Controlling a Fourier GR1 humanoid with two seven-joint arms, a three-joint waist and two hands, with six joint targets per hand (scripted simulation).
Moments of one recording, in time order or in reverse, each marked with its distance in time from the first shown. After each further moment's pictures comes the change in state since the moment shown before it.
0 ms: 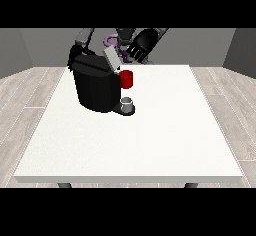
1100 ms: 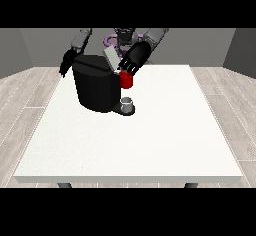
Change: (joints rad) left arm -0.109 0.016 0.015 0.063 -0.016 -0.011 -0.017; right arm -0.077 -0.033 -0.072 -0.015 -0.016 -0.021 0.019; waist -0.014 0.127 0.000
